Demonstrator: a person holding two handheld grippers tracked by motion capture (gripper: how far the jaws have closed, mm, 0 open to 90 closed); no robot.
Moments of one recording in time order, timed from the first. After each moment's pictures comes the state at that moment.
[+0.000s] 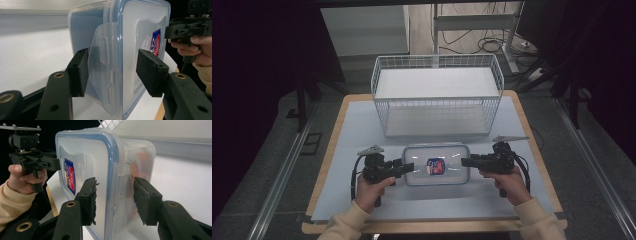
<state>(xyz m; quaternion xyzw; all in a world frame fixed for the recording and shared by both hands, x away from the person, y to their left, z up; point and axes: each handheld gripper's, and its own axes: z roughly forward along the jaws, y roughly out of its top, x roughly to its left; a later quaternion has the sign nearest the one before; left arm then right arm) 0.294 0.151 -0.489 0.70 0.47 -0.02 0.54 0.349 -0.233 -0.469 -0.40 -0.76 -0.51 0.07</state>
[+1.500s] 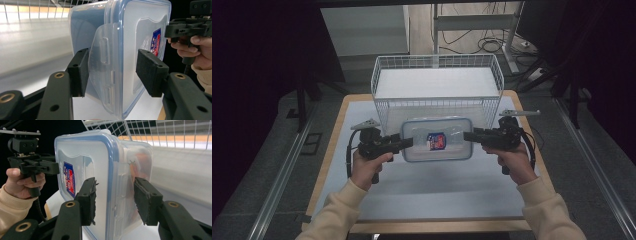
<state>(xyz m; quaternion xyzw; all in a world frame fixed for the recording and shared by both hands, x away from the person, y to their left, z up) 0.327 0.156 -0.413 0.70 0.44 0.02 0.56 0.373 -0.227 -0.391 -0.37 -0.75 -0.55 0.01</state>
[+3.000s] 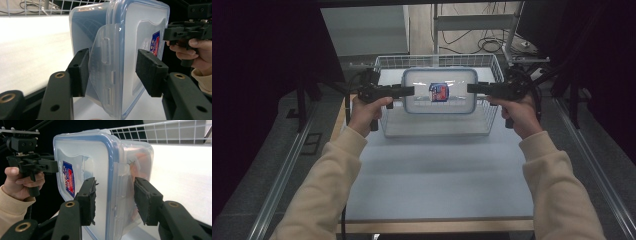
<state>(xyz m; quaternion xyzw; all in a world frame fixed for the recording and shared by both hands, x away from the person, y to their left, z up) 0.424 0.163 -0.319 0.71 0.41 0.03 0.58 0.448 -0.223 -0.298 -0.38 -0.74 -0.56 -0.02</state>
